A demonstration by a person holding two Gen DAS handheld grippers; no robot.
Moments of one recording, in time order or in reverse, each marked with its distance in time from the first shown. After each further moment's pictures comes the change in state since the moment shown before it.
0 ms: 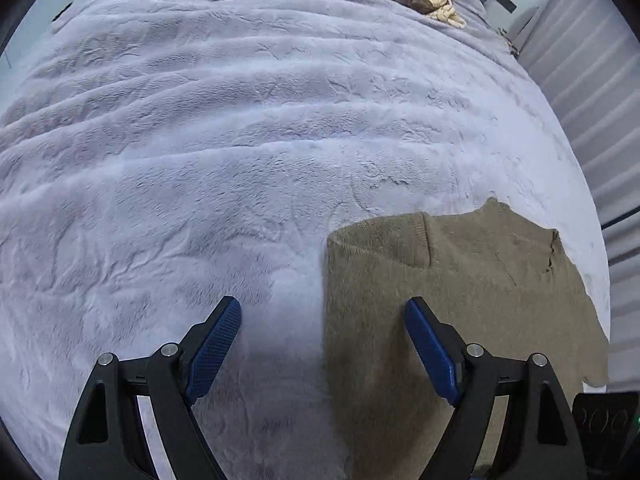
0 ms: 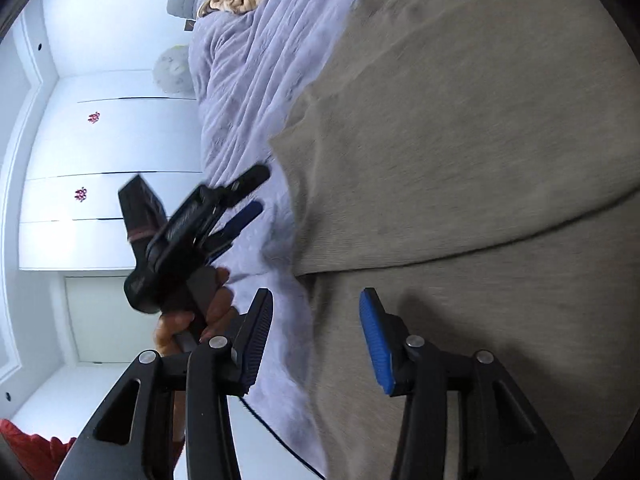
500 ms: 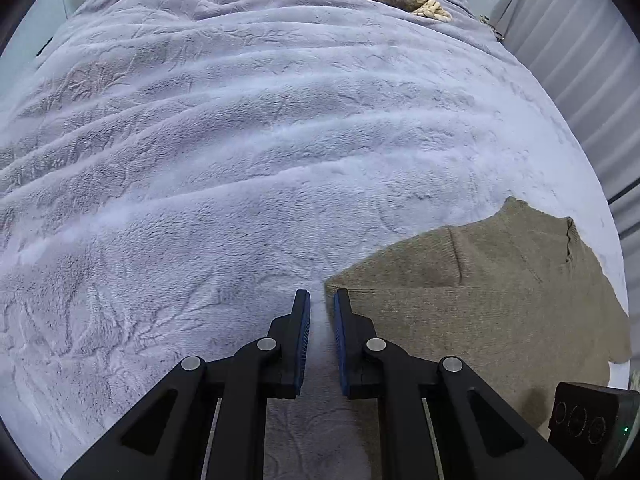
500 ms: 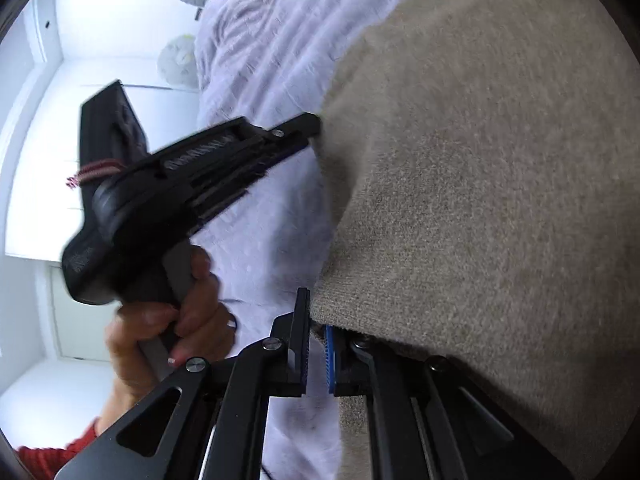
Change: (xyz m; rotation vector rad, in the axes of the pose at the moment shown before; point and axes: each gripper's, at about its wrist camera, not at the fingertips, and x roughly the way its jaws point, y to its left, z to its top) left arm 0.002 0.020 0.010 0.100 -0.054 0.037; right arm 0.084 0.015 0.008 -0.072 -0.003 -0.079
